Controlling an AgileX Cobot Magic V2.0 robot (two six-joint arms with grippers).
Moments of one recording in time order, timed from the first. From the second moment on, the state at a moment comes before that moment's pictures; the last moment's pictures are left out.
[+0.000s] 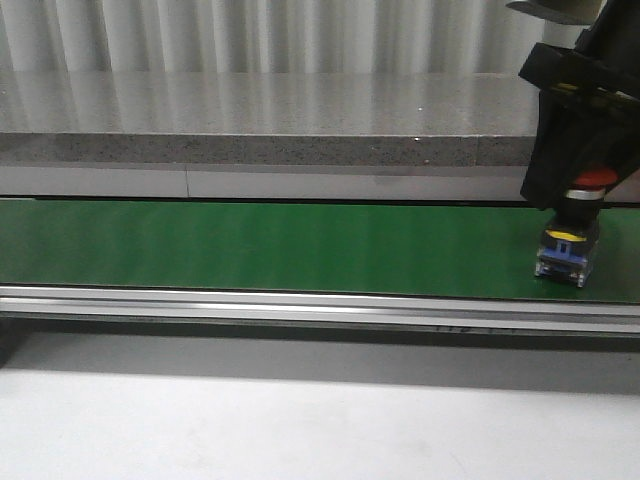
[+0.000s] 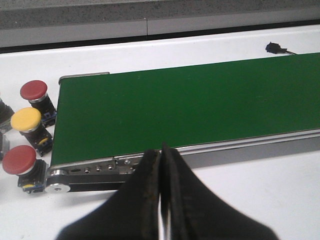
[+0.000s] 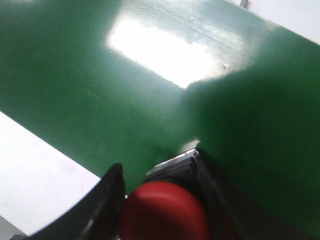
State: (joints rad) left arm -0.16 0.51 -0.61 -0.10 0.72 0.14; right arm 0.14 1.57 -1.16 0.34 0.93 -0.38
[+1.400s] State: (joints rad) left arm -0.16 0.51 -0.61 -0.10 0.72 0.14; right arm -0.56 1.77 -1.31 0.33 0.62 -0.21
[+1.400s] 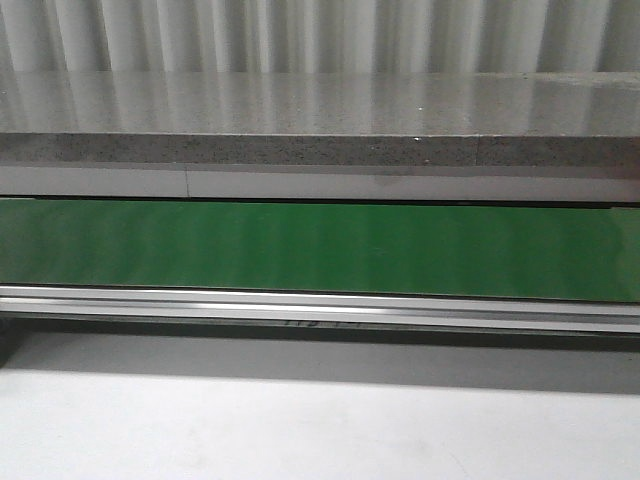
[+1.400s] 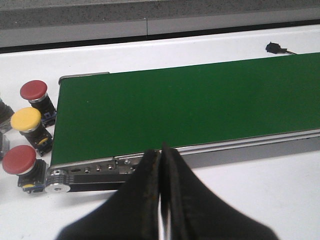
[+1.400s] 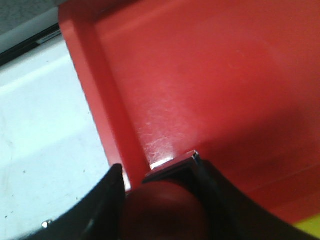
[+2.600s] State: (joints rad) left arm -0.16 0.51 -0.61 -0.10 0.72 0.14; right arm -0.56 1.81 -1.30 0.40 0.46 -0.21
